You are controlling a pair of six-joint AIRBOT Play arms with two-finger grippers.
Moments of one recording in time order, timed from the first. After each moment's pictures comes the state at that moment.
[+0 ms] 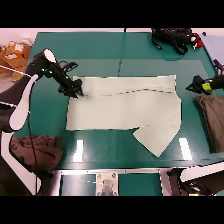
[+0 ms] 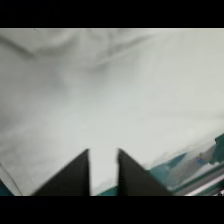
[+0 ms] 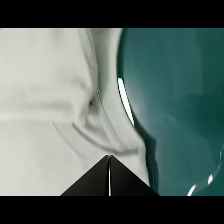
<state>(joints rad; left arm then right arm) -0.10 -1.91 1.78 1.09 -1.65 -1.55 -0.57 -1.67 1.48 -1.04 1.26 1.30</state>
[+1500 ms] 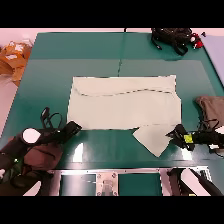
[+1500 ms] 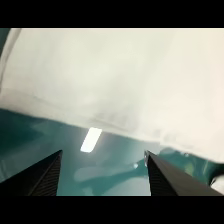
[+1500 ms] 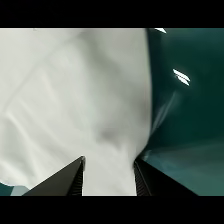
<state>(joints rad) -0.22 -0.81 0.28 0.81 -0.61 -1.83 -0.61 -0.96 0.36 -1.07 1.13 1.56</state>
